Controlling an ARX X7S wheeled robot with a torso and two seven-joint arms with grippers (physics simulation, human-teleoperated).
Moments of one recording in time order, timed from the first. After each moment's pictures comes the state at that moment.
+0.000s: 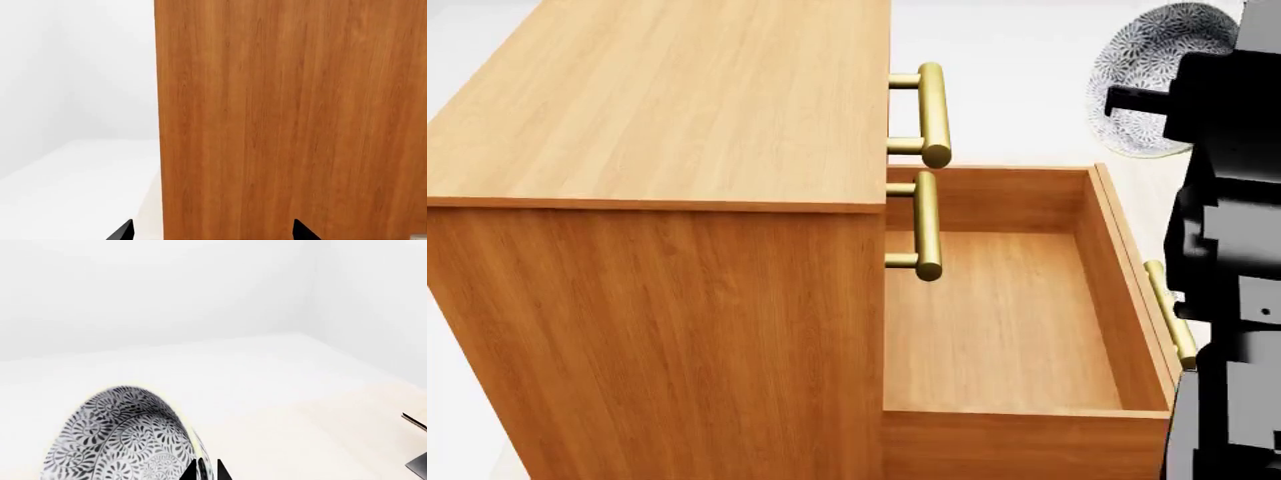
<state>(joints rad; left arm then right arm) 0.37 -0.40 0.30 0.29 -0.21 0.32 -0.35 1.42 0.28 -0.12 1.09 0.14 0.44 0.16</state>
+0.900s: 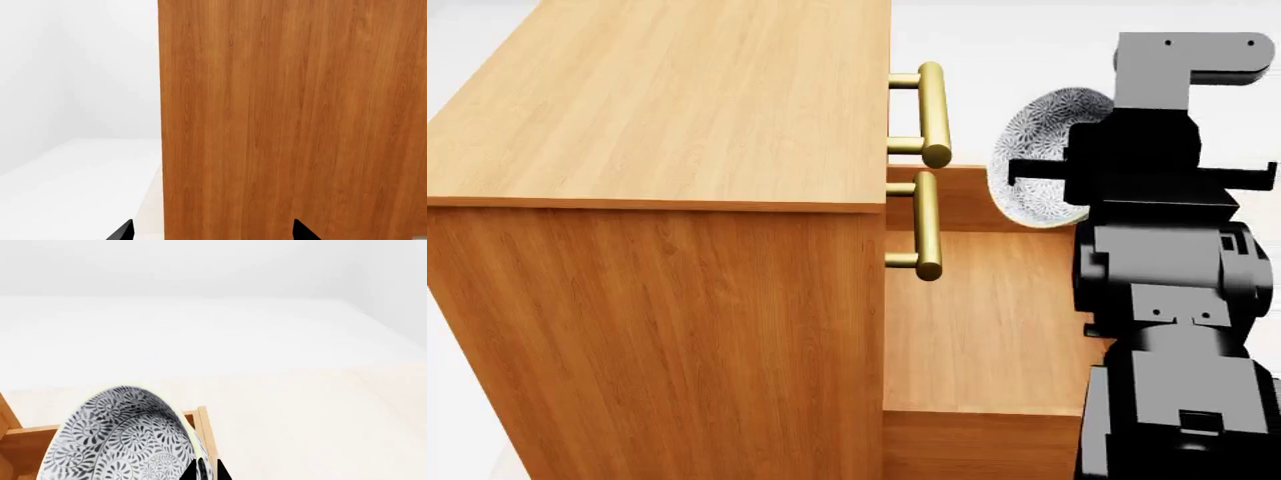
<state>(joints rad) 0.36 -0.40 0.30 0.27 -0.23 0.33 -0.36 1.45 0.16 -0.08 1.31 0.02 0.44 0.08</state>
